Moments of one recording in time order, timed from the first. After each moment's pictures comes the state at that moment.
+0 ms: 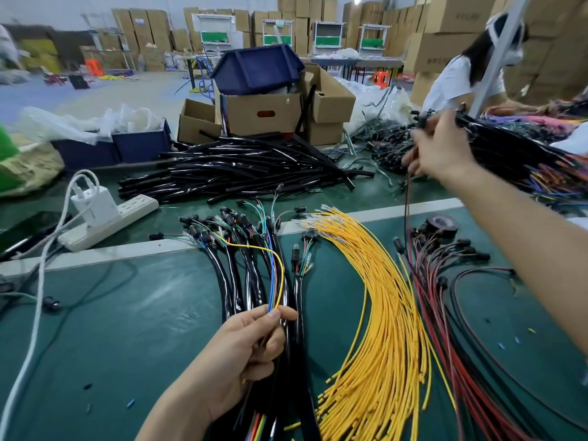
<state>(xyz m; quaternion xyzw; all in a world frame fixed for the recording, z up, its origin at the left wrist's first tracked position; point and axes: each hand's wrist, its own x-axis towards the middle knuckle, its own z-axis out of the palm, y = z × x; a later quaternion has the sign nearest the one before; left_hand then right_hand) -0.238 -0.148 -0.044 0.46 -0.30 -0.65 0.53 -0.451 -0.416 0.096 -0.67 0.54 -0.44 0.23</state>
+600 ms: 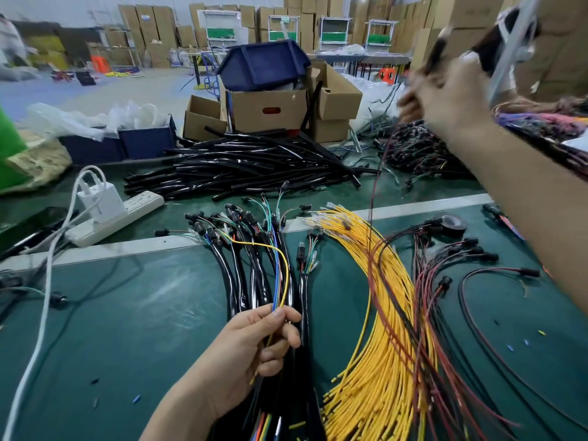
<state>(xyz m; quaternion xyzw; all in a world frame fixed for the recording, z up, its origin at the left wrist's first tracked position) -0.237 -0.150 -0.043 0.40 -0.26 -0.68 0.56 -0.429 -0.418 0.161 -0.71 0.45 -0.48 0.25</state>
